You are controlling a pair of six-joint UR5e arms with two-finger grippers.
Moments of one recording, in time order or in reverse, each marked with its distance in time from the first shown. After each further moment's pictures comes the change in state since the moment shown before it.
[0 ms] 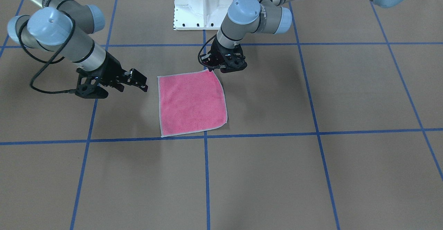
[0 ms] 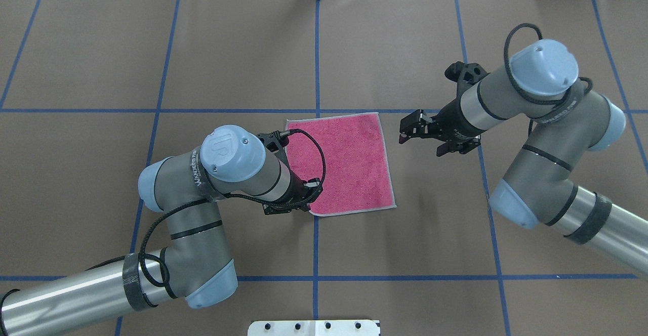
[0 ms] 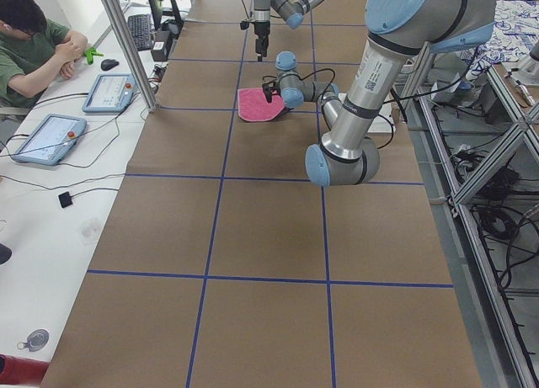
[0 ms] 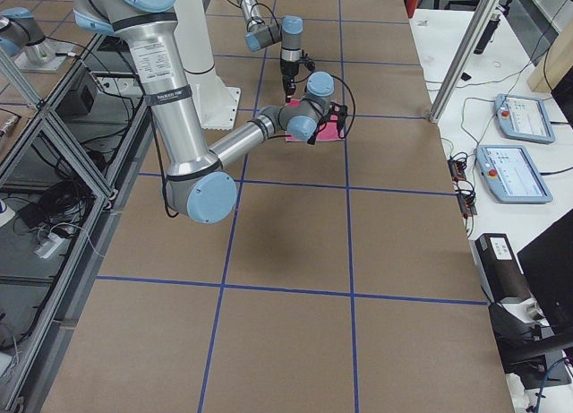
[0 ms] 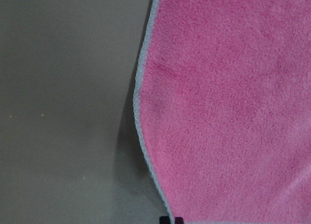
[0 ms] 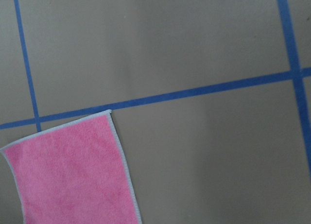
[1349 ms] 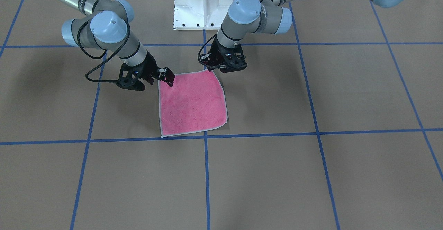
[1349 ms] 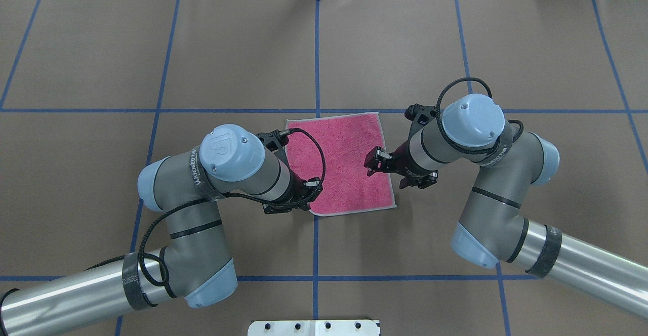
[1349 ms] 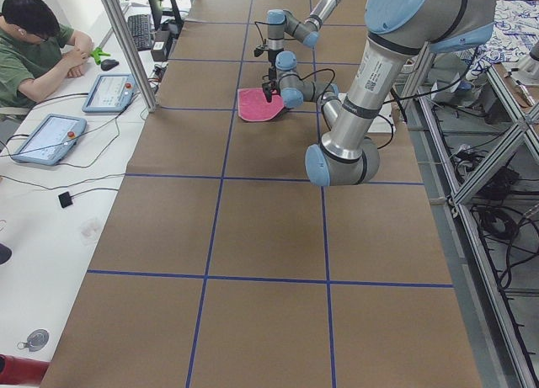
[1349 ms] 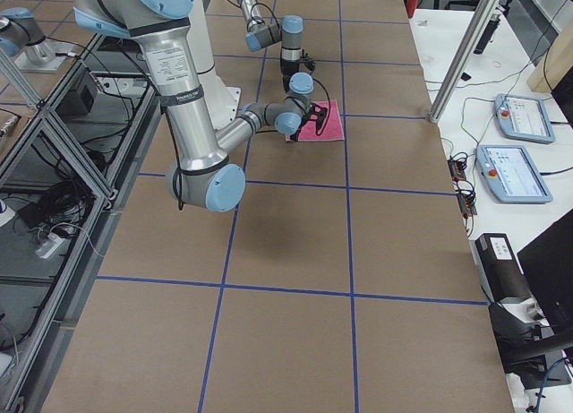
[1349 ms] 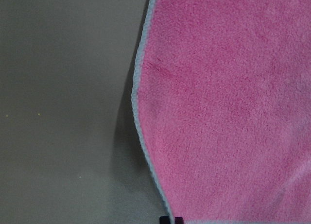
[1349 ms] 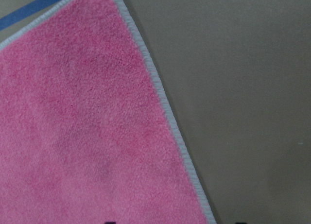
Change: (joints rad) left arm -0.002 0.001 -0.001 -0.013 0.000 -0.002; right arm -0.164 0.043 -0.050 -0.009 -0.134 0.161
